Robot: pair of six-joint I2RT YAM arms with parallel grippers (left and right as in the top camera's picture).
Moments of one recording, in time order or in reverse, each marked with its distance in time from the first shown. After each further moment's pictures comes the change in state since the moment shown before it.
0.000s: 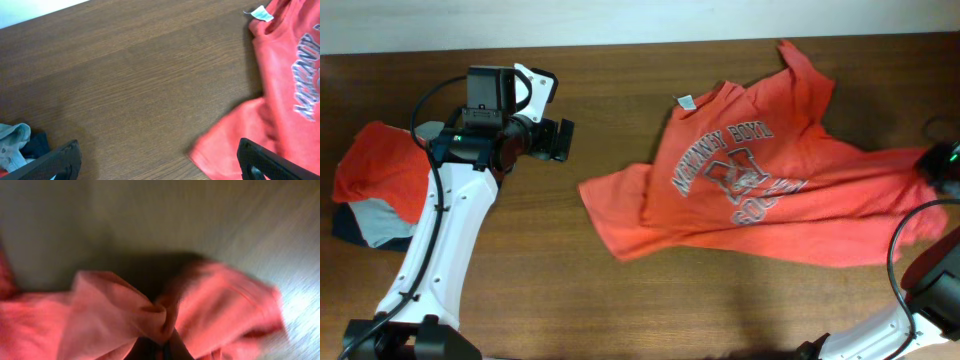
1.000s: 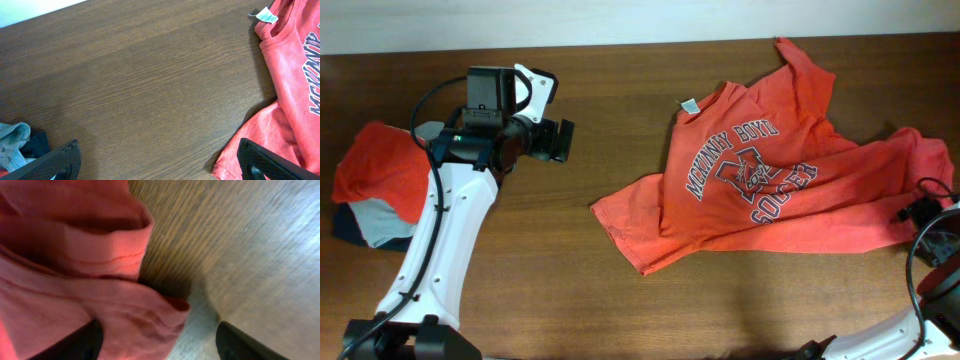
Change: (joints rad) left arm 0.000 0.000 0.000 -0.003 0.000 0.000; right arm -0.170 0.001 -0.324 -0.009 -0.079 0.011
